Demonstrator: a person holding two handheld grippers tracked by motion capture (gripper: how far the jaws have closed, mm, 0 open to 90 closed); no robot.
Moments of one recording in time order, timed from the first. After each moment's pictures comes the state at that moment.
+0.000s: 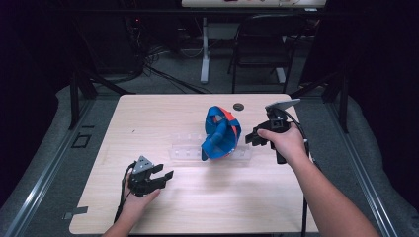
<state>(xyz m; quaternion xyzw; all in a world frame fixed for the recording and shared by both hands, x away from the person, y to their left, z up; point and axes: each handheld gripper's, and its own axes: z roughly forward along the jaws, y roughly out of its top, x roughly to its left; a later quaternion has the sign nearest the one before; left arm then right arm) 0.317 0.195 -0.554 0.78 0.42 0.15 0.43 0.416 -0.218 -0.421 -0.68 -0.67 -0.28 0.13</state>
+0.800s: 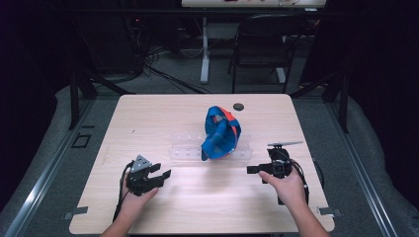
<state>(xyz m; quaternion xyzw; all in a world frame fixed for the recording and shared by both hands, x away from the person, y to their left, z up) 0.321 0.201 -0.559 0.78 0.43 0.15 0.42 0.336 -0.225 -0.507 -0.62 -0.71 -0.35 0.02</state>
